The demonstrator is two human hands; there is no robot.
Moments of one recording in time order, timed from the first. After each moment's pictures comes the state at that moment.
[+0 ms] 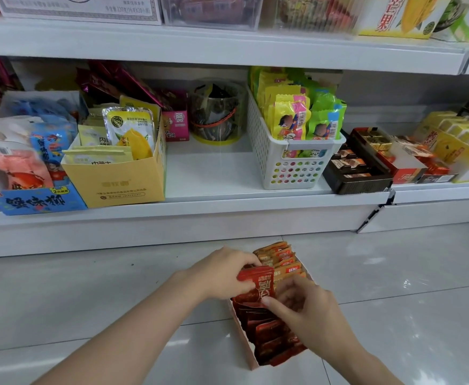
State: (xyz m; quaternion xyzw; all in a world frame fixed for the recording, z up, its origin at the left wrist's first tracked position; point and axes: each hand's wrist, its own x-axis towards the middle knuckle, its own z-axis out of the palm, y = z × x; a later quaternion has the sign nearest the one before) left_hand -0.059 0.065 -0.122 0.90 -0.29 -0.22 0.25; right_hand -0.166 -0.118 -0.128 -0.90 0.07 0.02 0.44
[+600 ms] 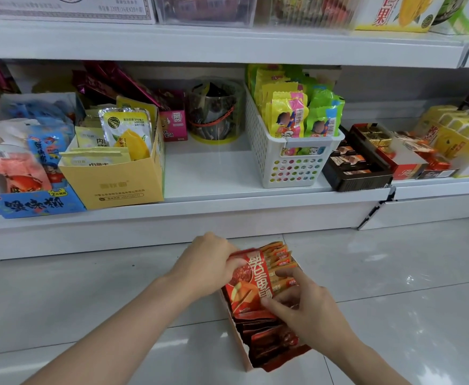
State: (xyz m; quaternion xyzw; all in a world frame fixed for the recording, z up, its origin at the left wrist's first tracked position) left_hand -0.067 0.079 -0.095 0.95 -0.24 -0.08 0.17; right_hand -0.160 -0.118 -0.131 -0.91 0.06 0.08 0.41
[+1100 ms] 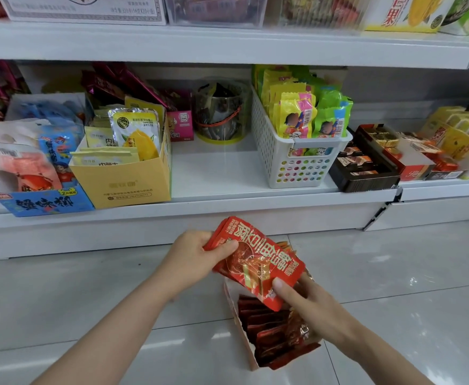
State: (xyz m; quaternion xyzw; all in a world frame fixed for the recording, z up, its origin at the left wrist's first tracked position) left_hand -0.073 0.107 -0.093 0.80 -0.02 -0.16 0.58; right_hand -0.157 -0.115 -0.109 -0.80 0.13 0.23 0.54
